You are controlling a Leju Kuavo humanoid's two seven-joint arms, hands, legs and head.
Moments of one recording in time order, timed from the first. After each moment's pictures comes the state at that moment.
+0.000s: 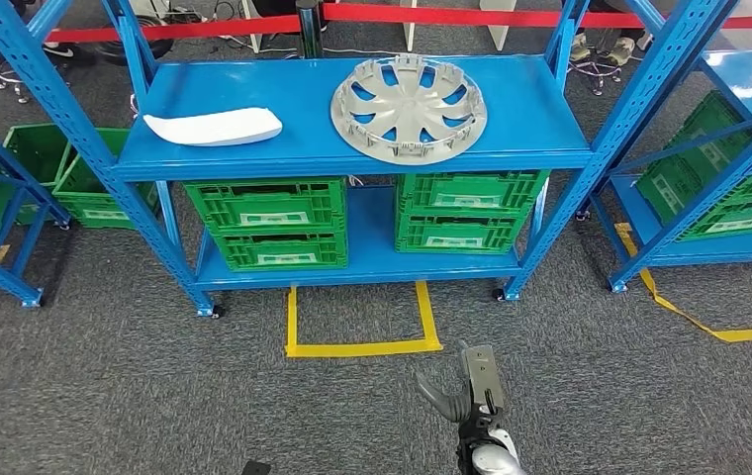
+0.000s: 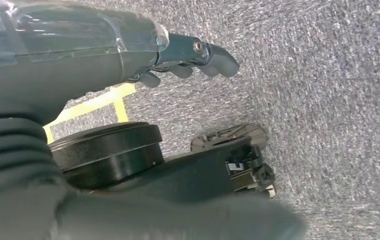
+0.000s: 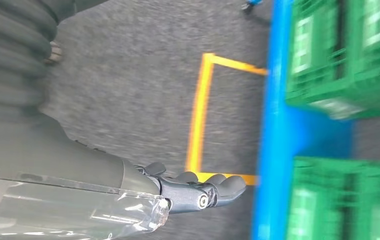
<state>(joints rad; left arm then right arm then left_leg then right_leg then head) -0.08 -0.09 -0.75 -0.29 0.29 0.43 -0.03 -0.15 -0.05 0.57 -0.85 -0.45 -0.44 -0.26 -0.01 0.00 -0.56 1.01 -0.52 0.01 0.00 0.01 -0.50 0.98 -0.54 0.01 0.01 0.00</state>
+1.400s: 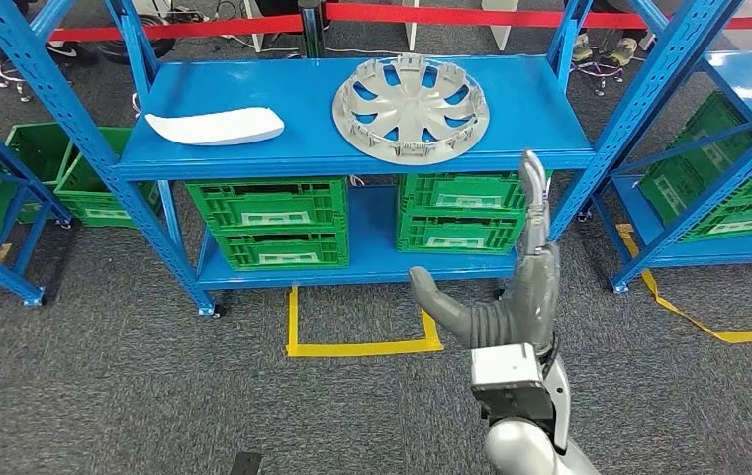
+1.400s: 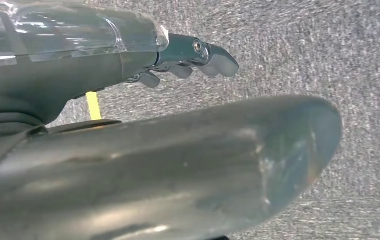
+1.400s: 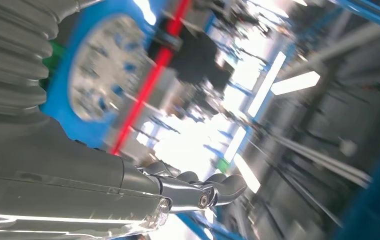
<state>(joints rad) -0.11 -0.11 -0.78 -0.27 0.44 0.46 -0.18 -0.16 -0.11 0.54 -1.91 0.65 -0.64 0.03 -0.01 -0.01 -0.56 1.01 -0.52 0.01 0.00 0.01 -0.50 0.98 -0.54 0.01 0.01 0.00</state>
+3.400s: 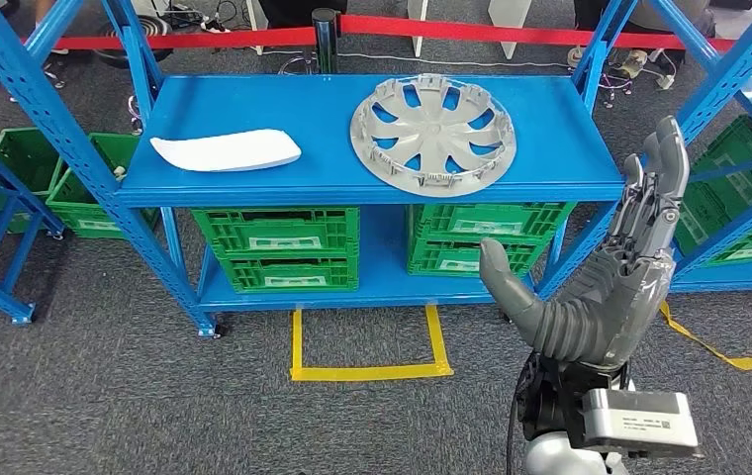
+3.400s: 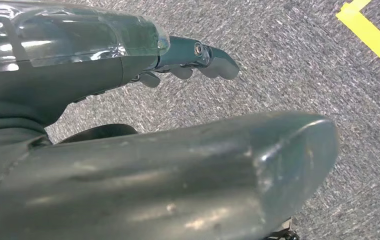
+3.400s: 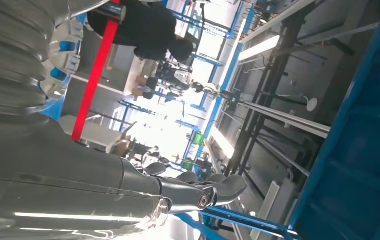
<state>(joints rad) -0.13 -0.10 -1.13 -0.25 0.19 0.51 -0.10 -0.17 -0.12 0.50 -2.09 0.62 -0.69 0.05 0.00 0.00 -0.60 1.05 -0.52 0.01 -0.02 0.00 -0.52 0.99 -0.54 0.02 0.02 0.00</state>
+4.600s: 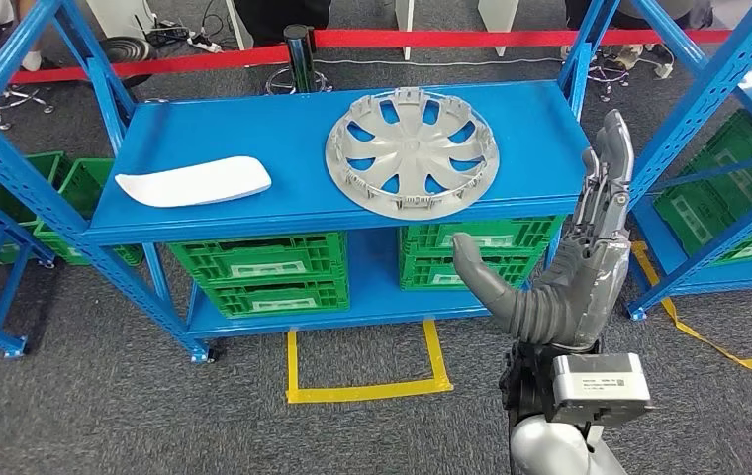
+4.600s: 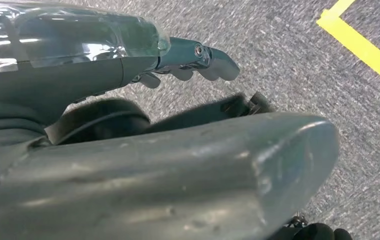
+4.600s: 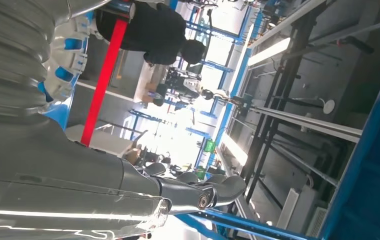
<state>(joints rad) -0.12 -0.10 -1.15 -0.24 0.16 0.48 -0.07 -0.20 -0.13 0.52 -2.04 0.58 -0.68 0.06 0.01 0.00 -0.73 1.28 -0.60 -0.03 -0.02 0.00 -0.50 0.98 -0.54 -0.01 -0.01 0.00</state>
